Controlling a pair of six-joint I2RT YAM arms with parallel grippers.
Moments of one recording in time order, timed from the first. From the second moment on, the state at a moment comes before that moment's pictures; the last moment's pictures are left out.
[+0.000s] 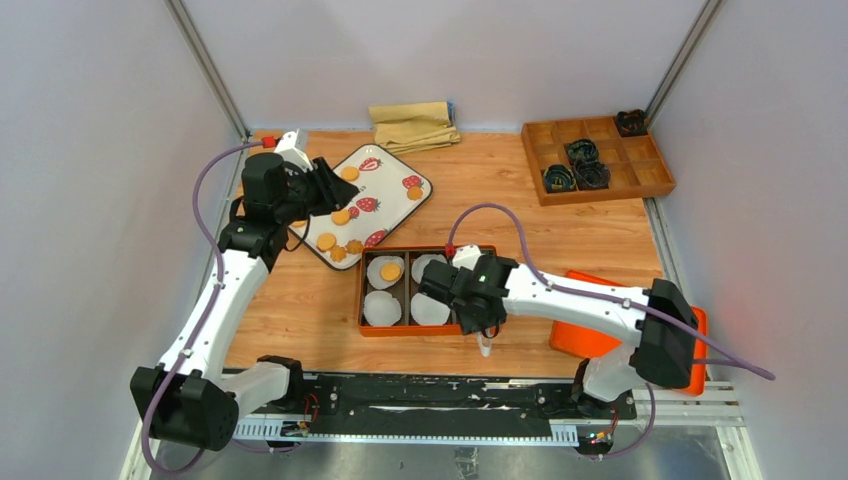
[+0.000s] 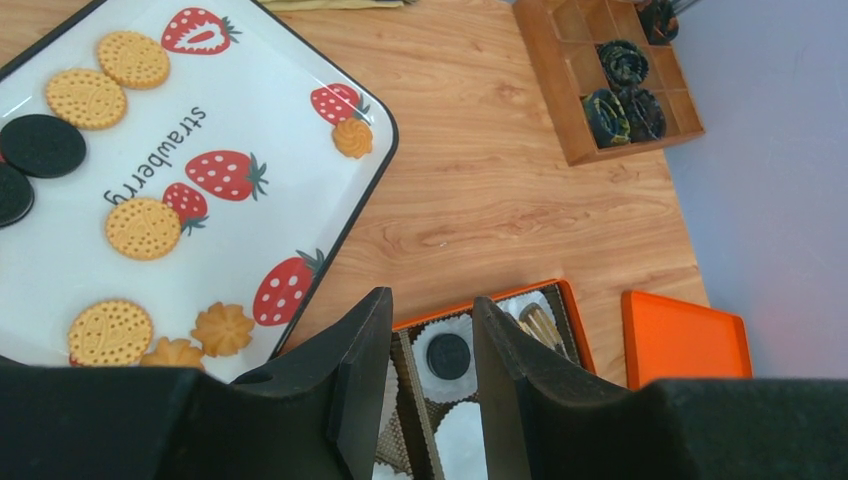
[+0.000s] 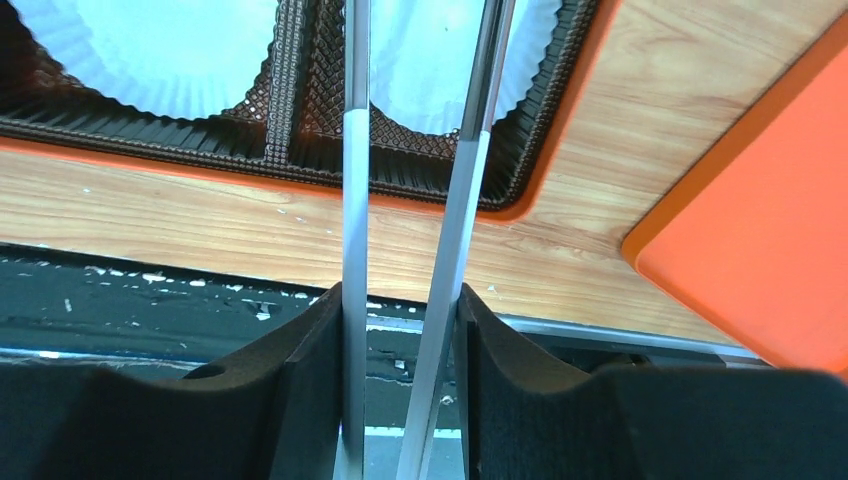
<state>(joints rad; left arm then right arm) -0.15 1.10 1.03 -0.28 0.34 -0.46 1.16 1.50 1.18 -1.13 0.35 0.82</state>
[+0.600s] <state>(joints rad) -0.15 1.12 1.03 -0.28 0.36 -0.46 1.17 1.42 1.22 -1.25 0.47 0.88</state>
